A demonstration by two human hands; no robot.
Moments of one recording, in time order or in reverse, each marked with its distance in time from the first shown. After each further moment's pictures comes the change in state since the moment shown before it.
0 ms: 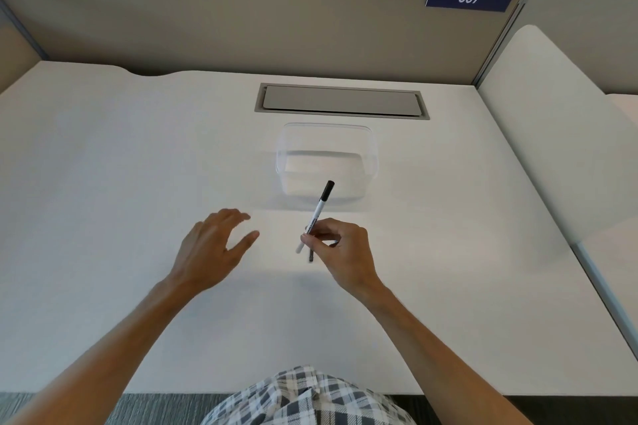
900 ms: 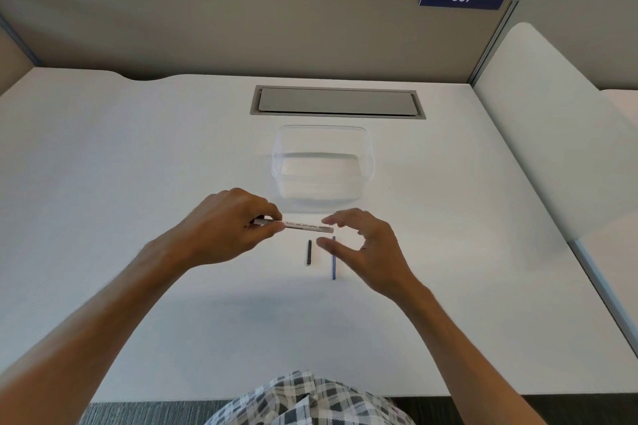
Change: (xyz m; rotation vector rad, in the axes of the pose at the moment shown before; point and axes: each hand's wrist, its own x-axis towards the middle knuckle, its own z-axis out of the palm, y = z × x) left_hand 0.035 0.068 -0.075 -0.042 -0.241 0.282; right_hand -0.008 -0.018 -0.053 -0.274 -0.072 -0.151
